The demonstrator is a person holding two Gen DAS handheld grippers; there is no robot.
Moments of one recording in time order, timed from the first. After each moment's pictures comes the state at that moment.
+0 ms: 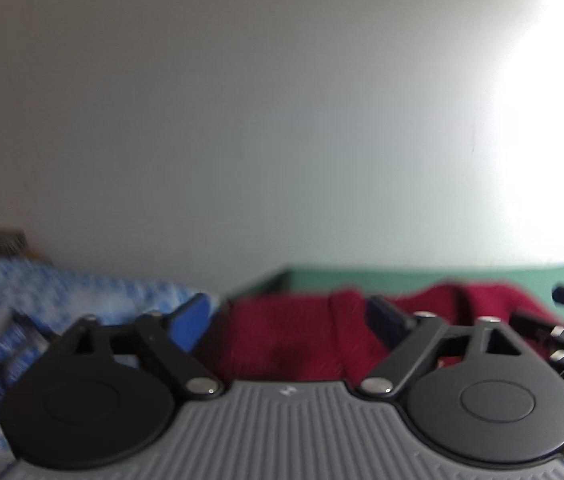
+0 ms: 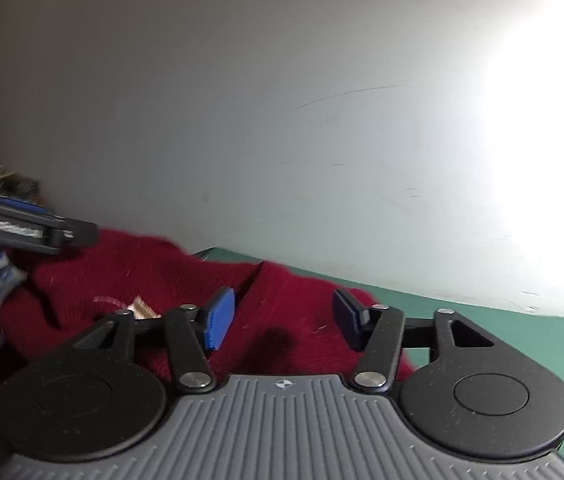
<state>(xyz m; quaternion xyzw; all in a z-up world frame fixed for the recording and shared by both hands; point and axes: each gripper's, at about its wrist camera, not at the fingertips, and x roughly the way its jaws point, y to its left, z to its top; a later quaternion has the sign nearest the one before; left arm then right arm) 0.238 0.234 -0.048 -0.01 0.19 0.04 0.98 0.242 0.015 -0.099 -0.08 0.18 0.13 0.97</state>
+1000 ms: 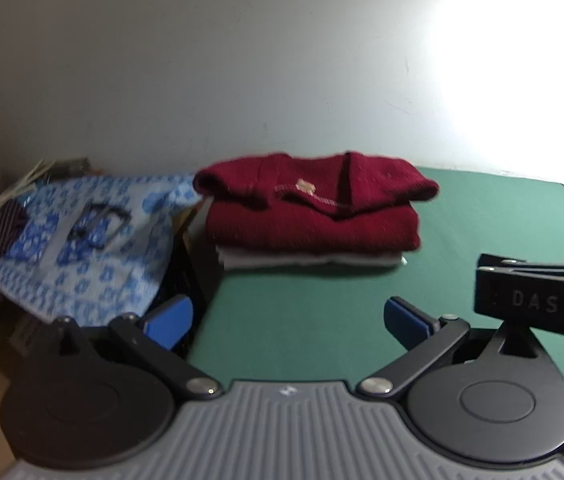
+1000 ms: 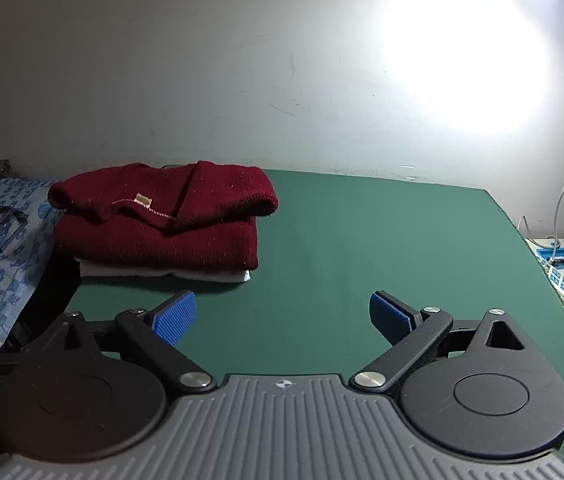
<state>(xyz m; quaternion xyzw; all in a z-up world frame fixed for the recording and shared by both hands) 0.045 0.097 -0.019 -0.01 0.33 0.10 0.94 0.091 -0.050 -0.032 -0.04 0.32 0.04 0.95</state>
